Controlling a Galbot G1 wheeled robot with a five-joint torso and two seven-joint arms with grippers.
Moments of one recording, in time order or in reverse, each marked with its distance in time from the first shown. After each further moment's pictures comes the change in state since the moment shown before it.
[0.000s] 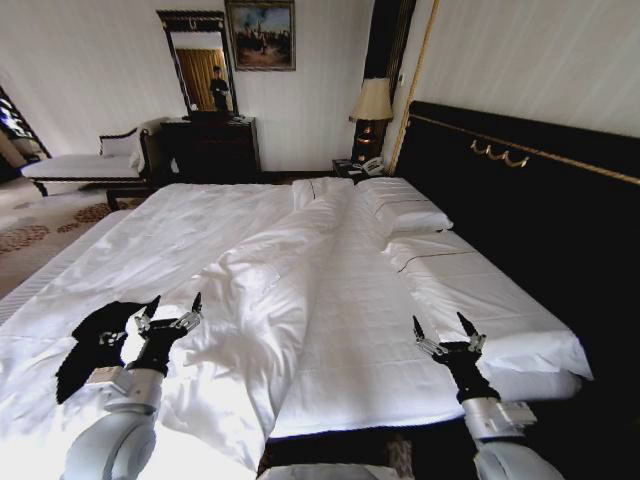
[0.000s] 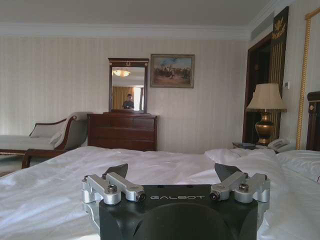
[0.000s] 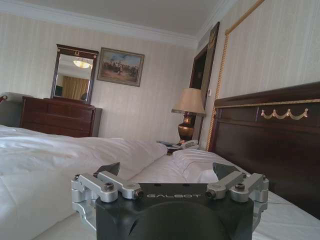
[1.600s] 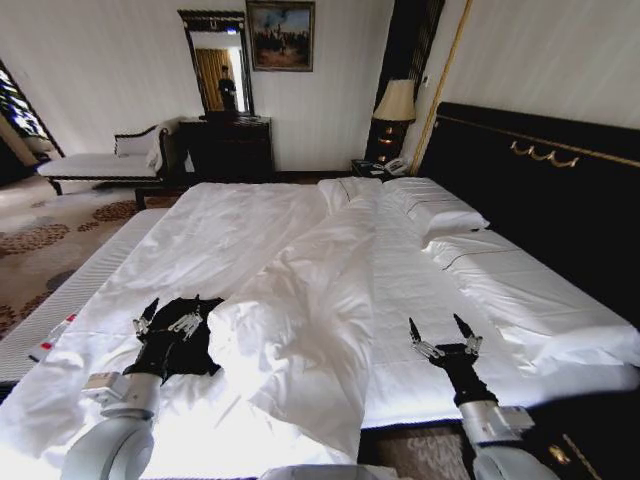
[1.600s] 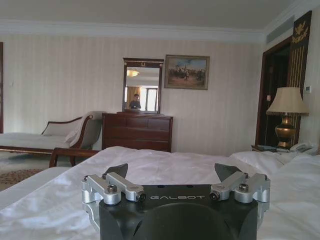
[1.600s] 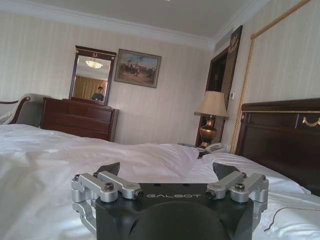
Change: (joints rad) left arm 0.025 -0.015 -0.012 -0.006 -0.011 -0.018 0.015; right arm -0.023 0.016 -0.020 0.021 -0.026 0.002 -0.006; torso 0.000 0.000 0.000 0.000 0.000
